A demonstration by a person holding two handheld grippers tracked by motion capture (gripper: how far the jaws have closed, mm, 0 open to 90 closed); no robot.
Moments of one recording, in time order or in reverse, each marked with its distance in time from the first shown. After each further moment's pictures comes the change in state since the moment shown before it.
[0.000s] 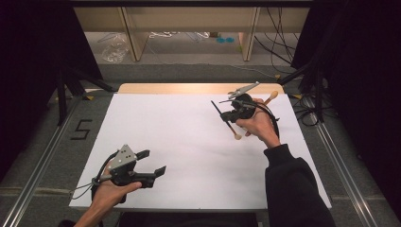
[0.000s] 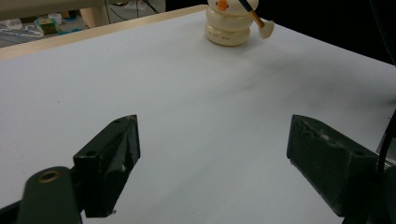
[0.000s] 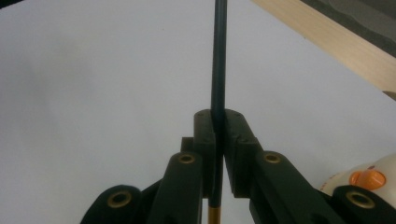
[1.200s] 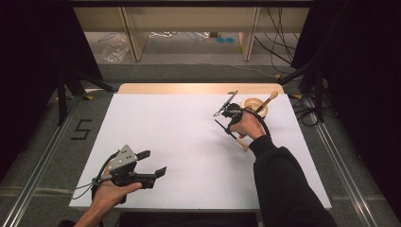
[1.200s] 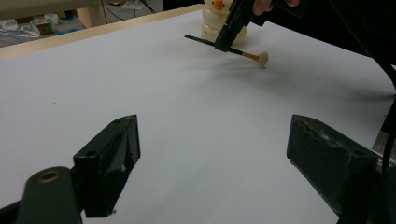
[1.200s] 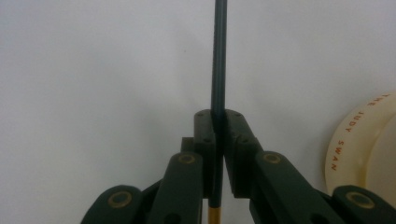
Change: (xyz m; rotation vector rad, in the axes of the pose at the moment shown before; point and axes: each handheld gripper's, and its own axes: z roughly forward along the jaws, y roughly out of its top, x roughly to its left) left arm -0.002 0.000 0.000 0.002 -0.012 0.005; right arm -0.026 -0.019 0.073 0.467 -0.043 0.067
